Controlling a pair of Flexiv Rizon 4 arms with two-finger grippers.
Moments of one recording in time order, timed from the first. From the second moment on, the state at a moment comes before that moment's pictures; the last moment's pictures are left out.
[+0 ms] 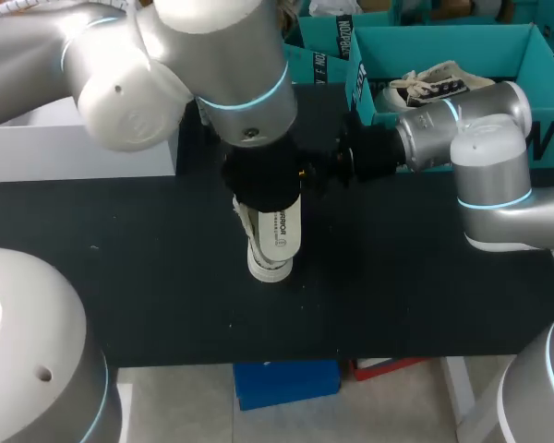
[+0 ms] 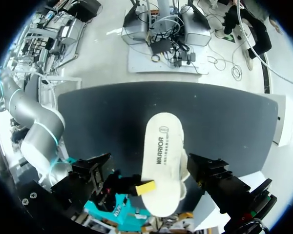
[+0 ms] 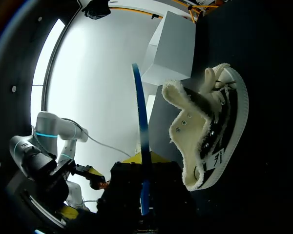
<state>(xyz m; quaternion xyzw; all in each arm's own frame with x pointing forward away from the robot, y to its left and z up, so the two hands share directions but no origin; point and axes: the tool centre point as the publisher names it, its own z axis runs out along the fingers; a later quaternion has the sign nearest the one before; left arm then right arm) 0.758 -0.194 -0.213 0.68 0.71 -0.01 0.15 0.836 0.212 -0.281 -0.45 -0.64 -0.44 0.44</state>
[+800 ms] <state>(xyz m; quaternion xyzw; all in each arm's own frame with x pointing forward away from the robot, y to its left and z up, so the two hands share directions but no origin) 0.790 -0.127 -0.216 0.67 0.67 -0.19 0.27 0.835 0.212 -0.281 -0.45 -0.64 -0.44 0.44</state>
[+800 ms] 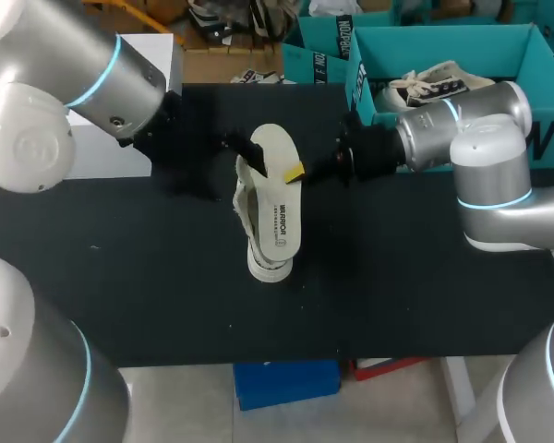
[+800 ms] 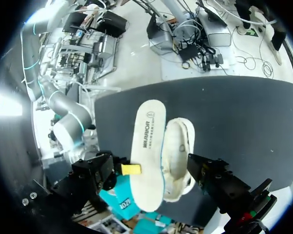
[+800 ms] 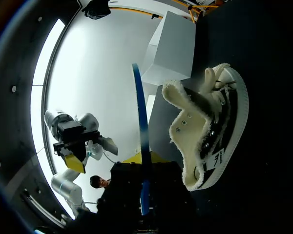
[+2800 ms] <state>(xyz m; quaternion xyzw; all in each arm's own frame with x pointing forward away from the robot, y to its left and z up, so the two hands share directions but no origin) 0.832 -0.134 -0.263 0.46 0.48 -0.43 0.60 0.836 0.212 -0.281 -0.45 -0.64 -0.44 0.44</state>
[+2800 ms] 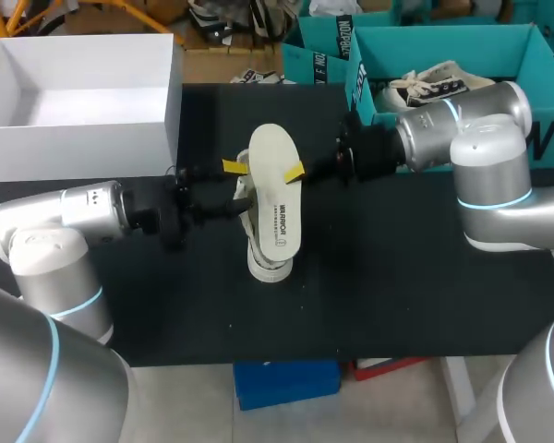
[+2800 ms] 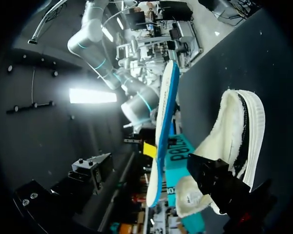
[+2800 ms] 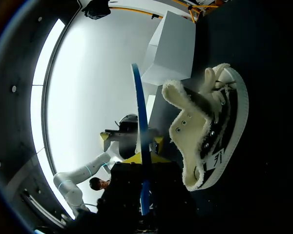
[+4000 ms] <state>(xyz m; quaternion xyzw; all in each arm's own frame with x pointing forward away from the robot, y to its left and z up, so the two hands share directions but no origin) 0.861 -0.175 -0.269 0.49 0.48 -0.42 0.60 0.836 0.211 -0.280 -0.45 -0.64 -0.44 0.44</state>
